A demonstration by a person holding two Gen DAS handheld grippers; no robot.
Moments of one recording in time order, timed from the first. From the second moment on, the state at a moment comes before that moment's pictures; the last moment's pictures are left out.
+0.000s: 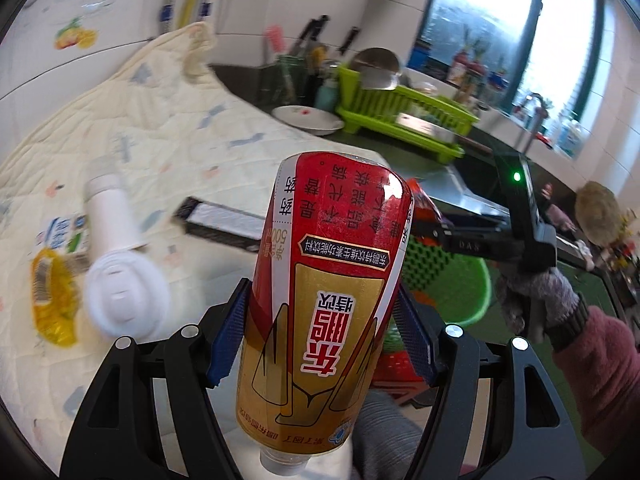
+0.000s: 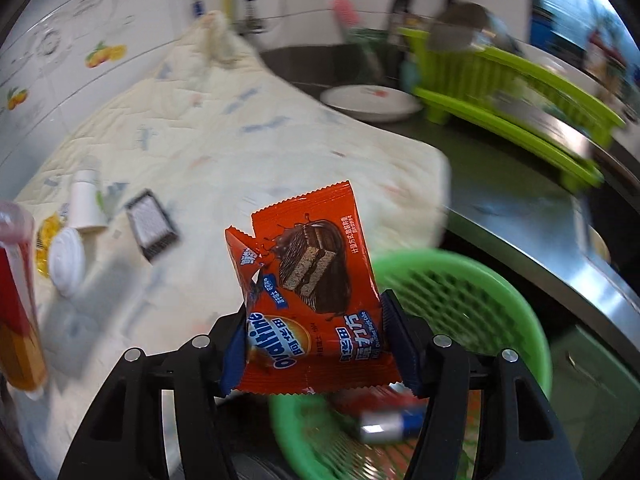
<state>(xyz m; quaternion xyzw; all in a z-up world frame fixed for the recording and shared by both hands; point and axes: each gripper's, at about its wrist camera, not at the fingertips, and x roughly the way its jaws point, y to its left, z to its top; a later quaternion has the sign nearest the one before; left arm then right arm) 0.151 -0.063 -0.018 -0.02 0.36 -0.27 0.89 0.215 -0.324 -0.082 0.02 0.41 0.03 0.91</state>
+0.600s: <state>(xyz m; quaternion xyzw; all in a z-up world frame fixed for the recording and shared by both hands) 0.159 -0.190 -0.017 0.03 0.38 -0.35 0.86 0.160 -0.429 -0.127 0.10 0.43 -0.05 0.90</state>
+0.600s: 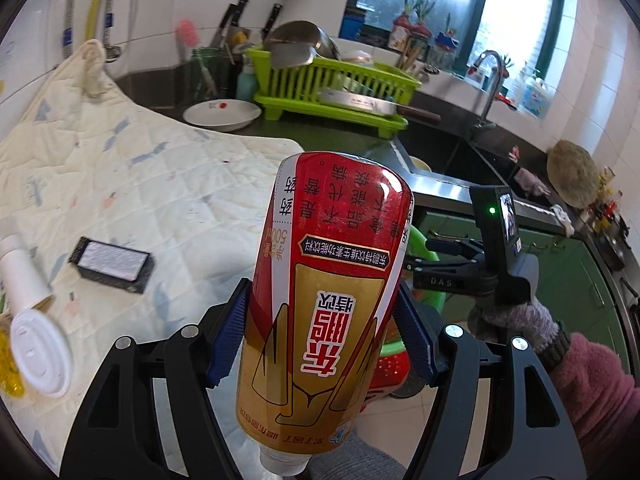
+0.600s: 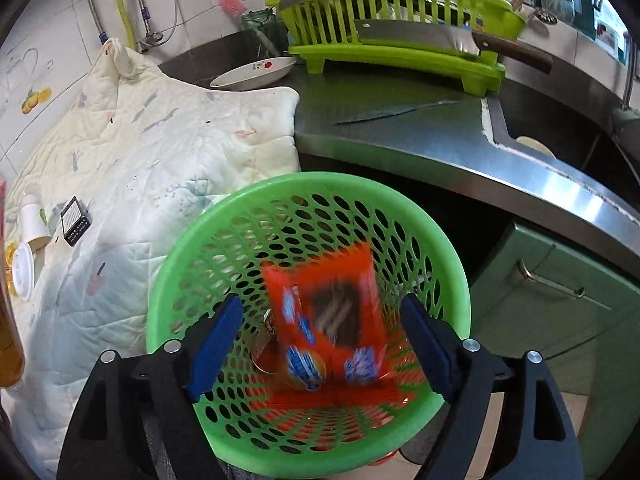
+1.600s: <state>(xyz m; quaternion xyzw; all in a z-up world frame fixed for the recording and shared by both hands) 0.187 -0.343 -0.112 0.09 0.47 -0.40 0.78 0.074 -0.490 -0.092 0.14 0.35 -0.08 0.92</state>
